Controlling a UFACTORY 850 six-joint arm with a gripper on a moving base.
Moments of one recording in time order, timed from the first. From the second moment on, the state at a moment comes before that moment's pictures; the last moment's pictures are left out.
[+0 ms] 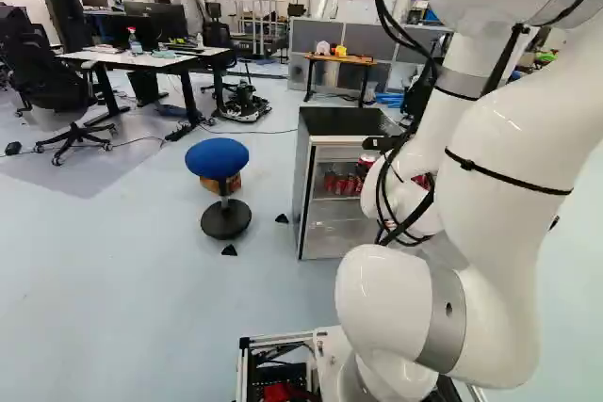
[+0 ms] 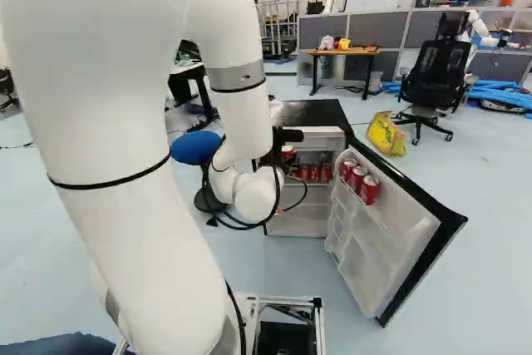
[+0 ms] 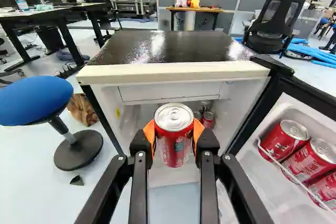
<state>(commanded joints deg) -28.0 -9.7 -14.6 -20.8 65.7 0.0</state>
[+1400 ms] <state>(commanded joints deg) -25.0 -2.3 -18.8 -20.3 59.4 0.0</state>
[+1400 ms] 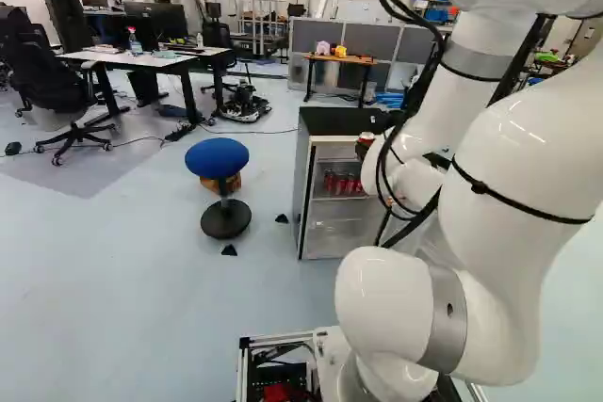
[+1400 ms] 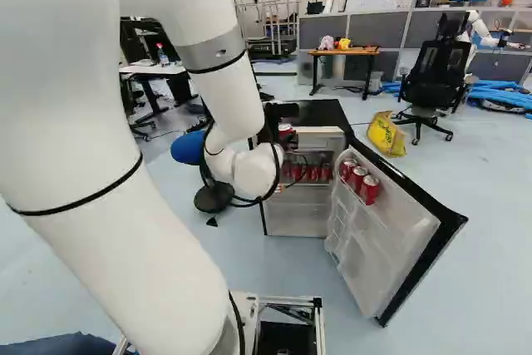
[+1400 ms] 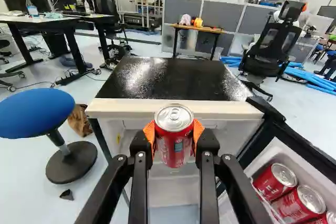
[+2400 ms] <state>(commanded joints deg) -21.6 -1.6 -25.9 -17.0 53.0 0.0</state>
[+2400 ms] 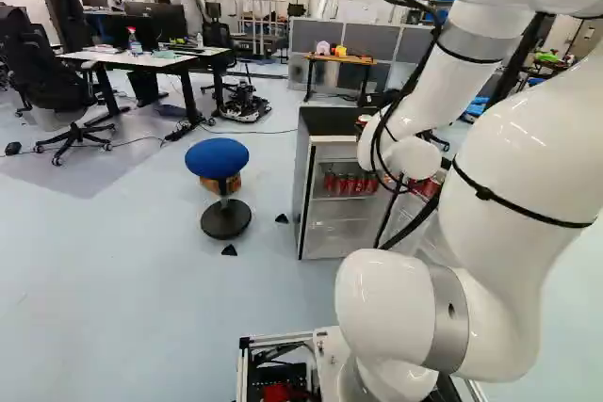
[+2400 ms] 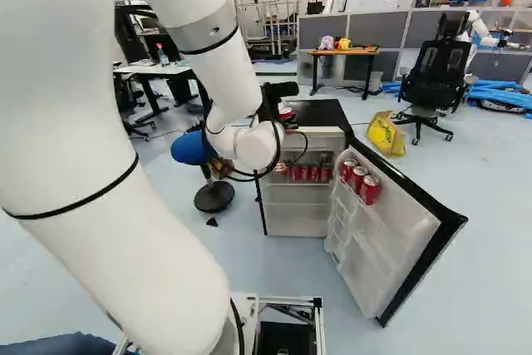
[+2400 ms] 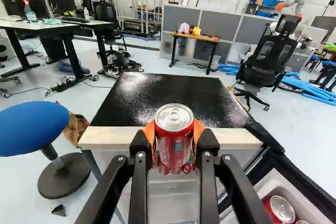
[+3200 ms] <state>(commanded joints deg) -17.9 -3.9 -33.9 -13.4 45.8 0.0</state>
